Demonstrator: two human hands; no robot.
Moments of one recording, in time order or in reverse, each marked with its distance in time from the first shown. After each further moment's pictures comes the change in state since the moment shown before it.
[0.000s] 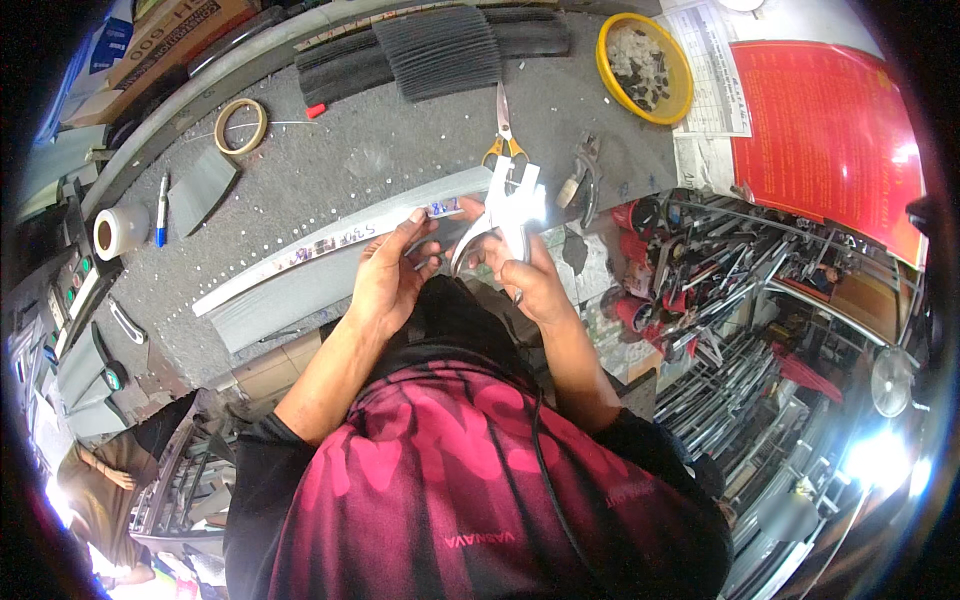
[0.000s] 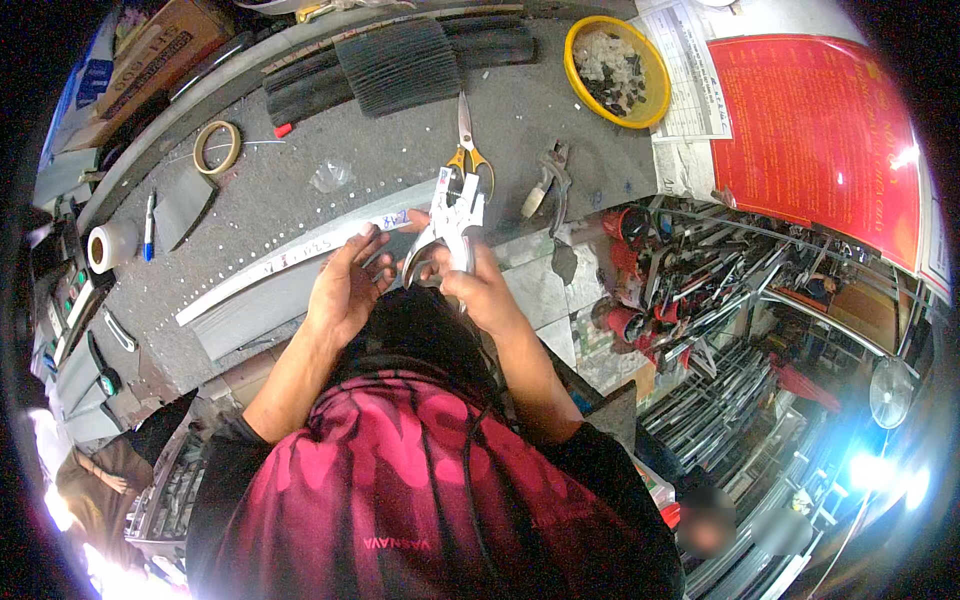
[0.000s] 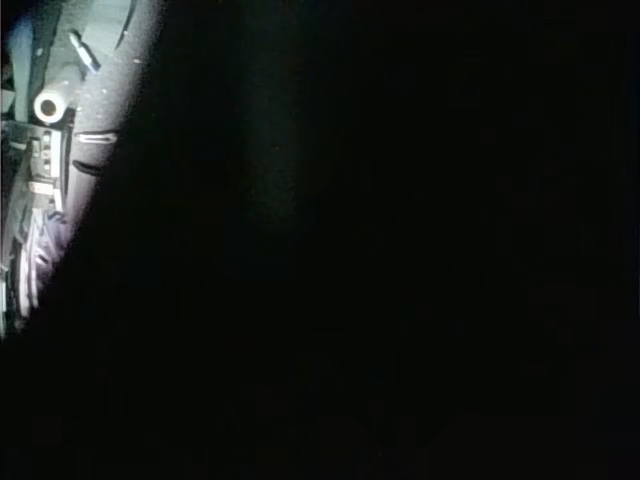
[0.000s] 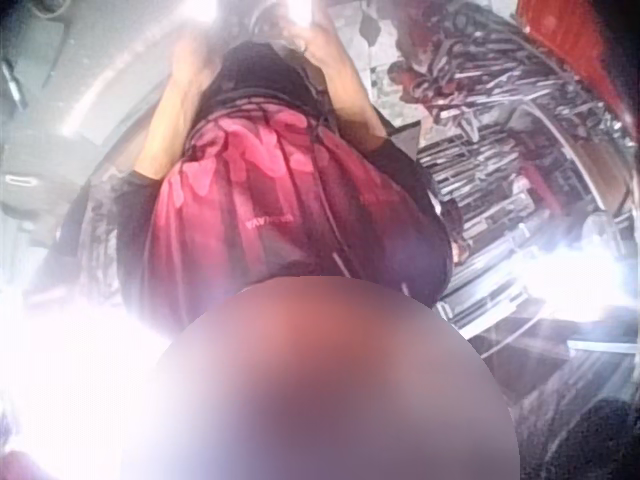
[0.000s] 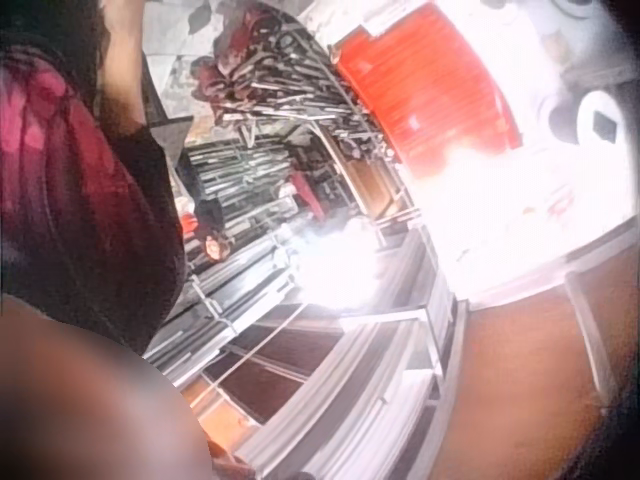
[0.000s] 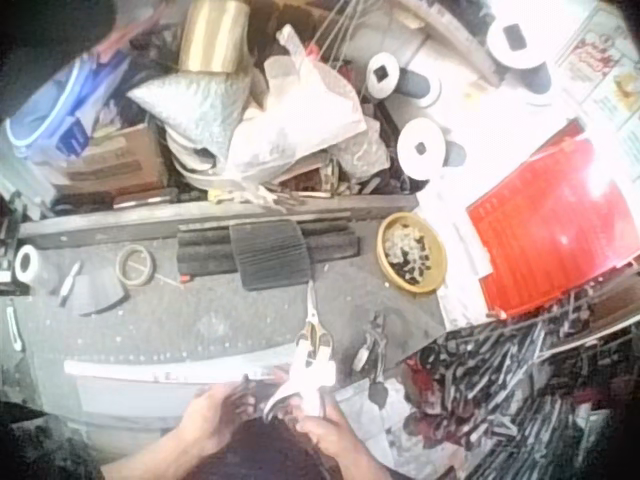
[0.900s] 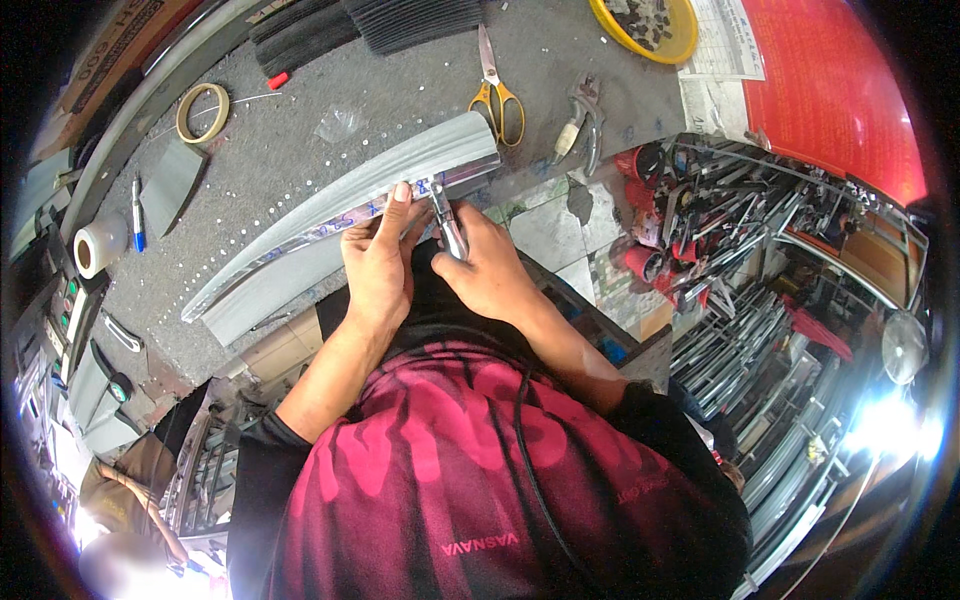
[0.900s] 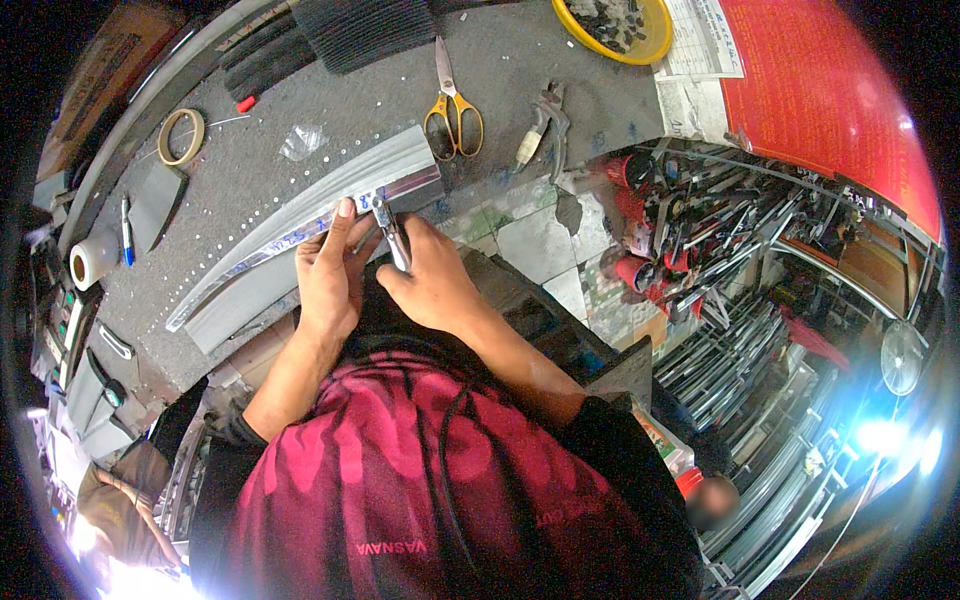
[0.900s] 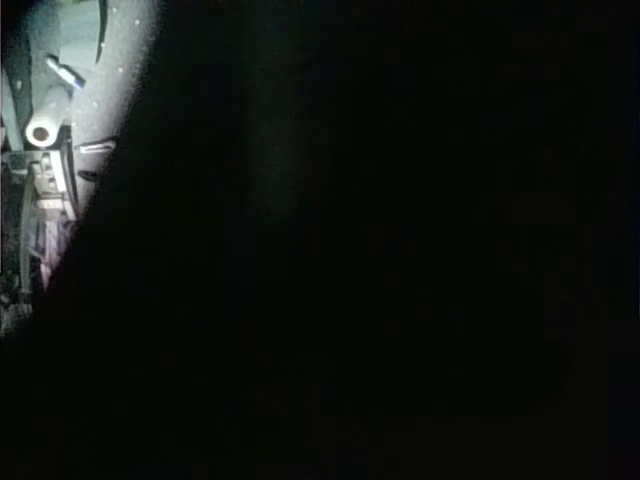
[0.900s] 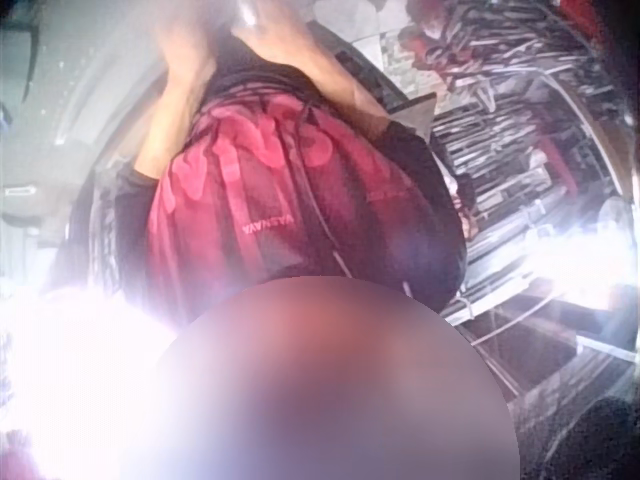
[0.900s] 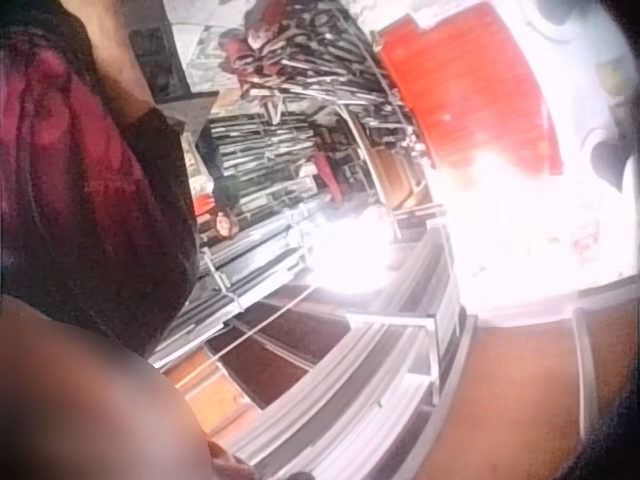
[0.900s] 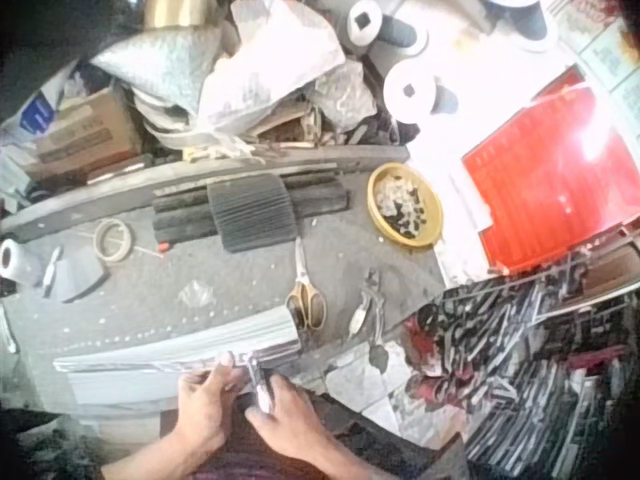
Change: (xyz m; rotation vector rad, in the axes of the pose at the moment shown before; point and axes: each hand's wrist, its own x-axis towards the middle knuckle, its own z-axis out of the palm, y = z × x) left_hand -0.012 -0.031 0.011 0.074 0.090 0.281; right_hand -0.013 0.031 0.038 -0.915 0.200 0.143
